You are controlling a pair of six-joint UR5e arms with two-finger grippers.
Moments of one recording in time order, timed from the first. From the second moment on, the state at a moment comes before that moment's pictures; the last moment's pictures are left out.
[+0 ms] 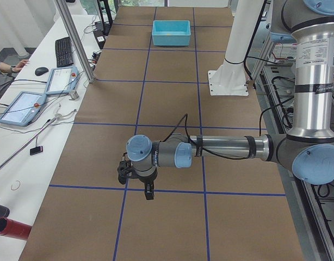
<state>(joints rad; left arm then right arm) -1.53 -1.51 -1.62 -1.58 -2.35 -0.13 1.74 -1.65 1.49 -1.43 2.31 -0.15</state>
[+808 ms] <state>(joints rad) -1.53 -1.51 -1.62 -1.58 -2.35 -0.13 1.74 -1.70 1.56 -1.44 2.32 -0.16</state>
